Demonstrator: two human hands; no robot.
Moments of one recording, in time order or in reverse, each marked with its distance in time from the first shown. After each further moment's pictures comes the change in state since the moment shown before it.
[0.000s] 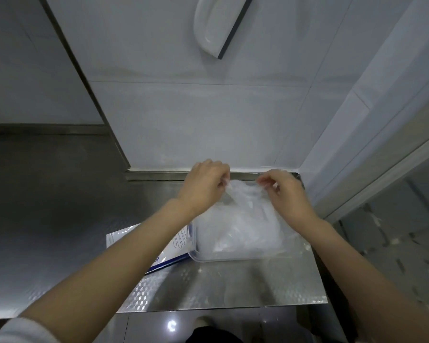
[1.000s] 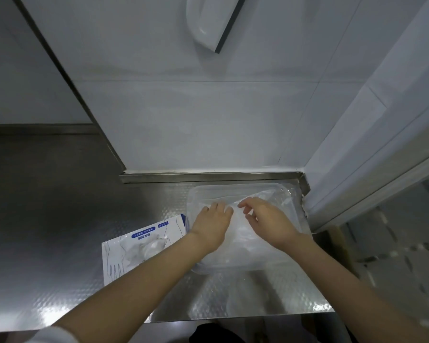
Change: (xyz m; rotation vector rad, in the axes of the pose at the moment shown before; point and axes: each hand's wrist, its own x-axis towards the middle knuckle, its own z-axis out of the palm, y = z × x) left_hand -0.028 -0.011 0.085 0.393 -0.541 -0.050; right_hand -0.008 0.020 0.049 -0.196 -0.452 0.032
